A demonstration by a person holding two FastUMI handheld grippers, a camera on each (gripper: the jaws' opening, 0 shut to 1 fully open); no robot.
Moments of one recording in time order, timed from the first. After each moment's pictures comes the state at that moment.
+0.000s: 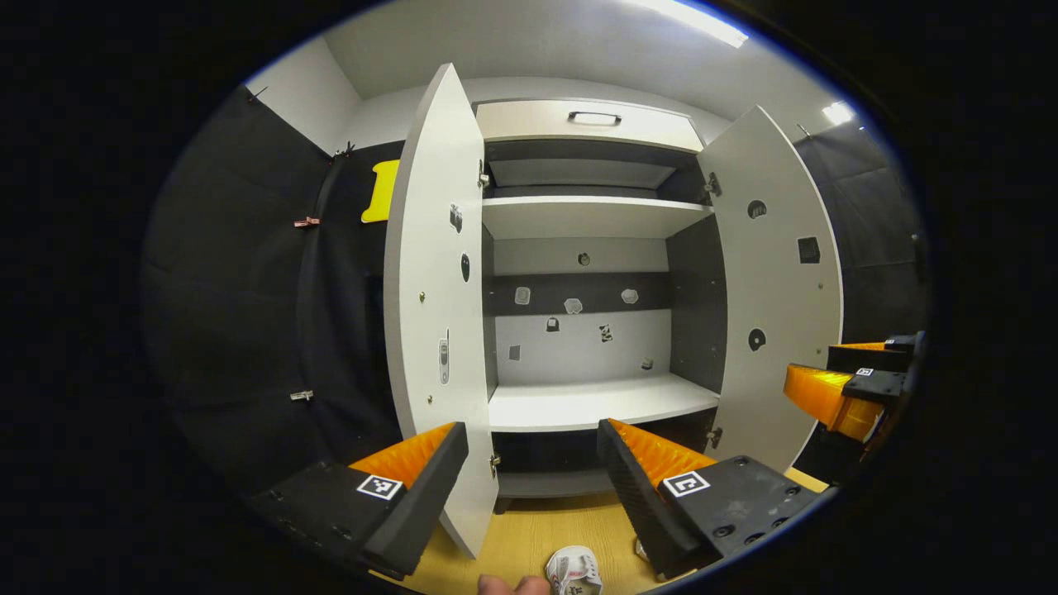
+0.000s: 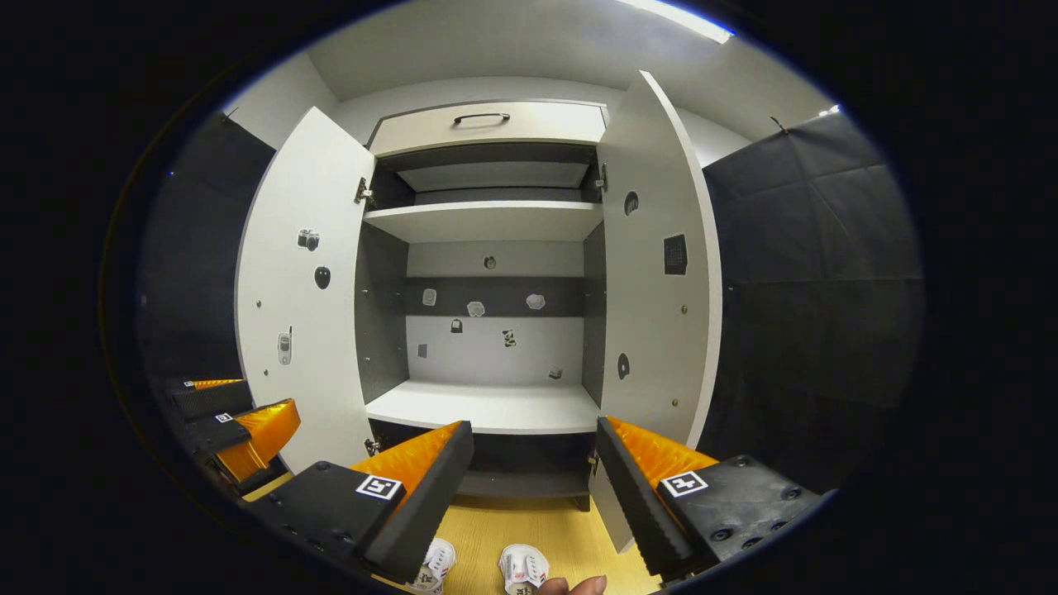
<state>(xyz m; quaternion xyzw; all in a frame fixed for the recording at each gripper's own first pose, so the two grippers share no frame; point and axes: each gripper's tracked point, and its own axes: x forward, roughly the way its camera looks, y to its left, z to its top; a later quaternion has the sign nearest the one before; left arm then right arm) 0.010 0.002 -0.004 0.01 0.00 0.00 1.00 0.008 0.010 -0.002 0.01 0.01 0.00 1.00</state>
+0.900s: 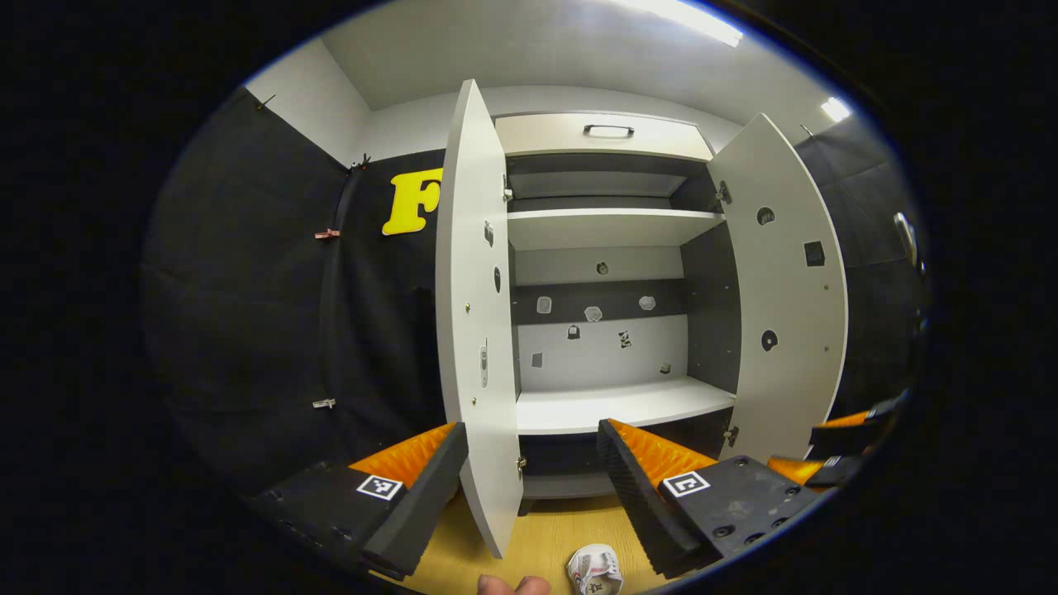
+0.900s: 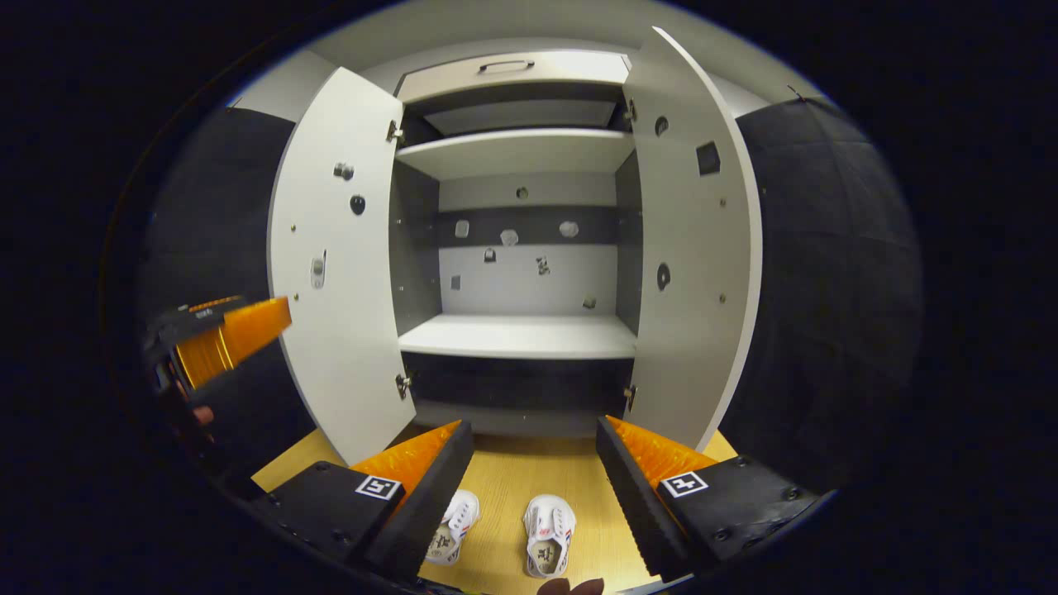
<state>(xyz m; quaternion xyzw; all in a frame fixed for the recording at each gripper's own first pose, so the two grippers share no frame) -0.020 0.033 -0.004 0.01 -0.01 0.03 1.00 -0.036 0.038 -0.138 0.01 0.16 0.07 0.98</state>
